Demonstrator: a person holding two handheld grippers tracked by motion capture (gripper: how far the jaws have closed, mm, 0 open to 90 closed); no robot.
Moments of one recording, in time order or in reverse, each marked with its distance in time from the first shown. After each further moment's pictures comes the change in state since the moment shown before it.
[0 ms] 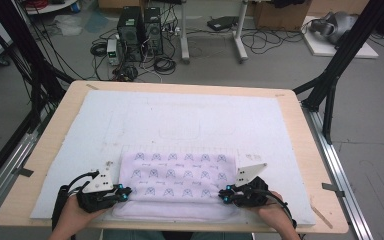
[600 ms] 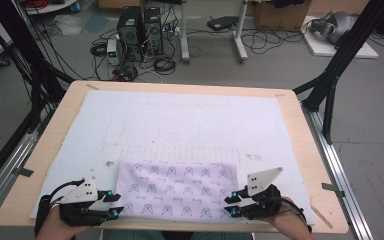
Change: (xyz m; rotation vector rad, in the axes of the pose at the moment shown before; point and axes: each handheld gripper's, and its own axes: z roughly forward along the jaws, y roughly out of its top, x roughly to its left) left arm -0.015 0.000 -0.037 -0.026 -0.061 -0.050; right arm 0.023 0.008 -0.038 -0.083 0.103 -0.033
